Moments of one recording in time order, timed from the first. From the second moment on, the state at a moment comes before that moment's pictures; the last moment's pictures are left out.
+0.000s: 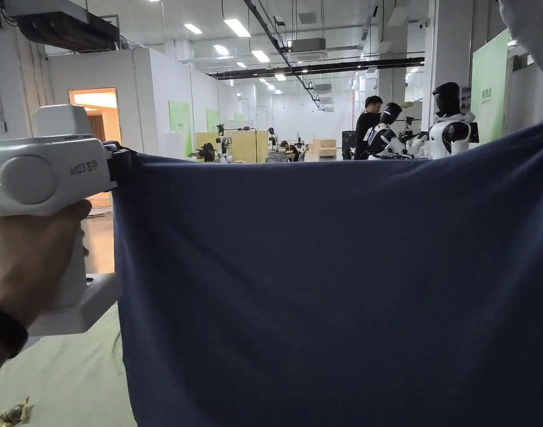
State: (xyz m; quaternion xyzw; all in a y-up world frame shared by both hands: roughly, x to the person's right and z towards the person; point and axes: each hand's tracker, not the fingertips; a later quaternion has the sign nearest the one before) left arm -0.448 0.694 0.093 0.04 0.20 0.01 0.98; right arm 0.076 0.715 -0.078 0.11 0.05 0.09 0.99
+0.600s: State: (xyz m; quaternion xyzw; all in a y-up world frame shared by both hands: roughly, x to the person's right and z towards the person) left arm -0.479 0.656 -0.024 -0.01 0.21 0.03 0.98; right arm 0.021 0.682 -0.164 0.09 0.02 0.09 0.99
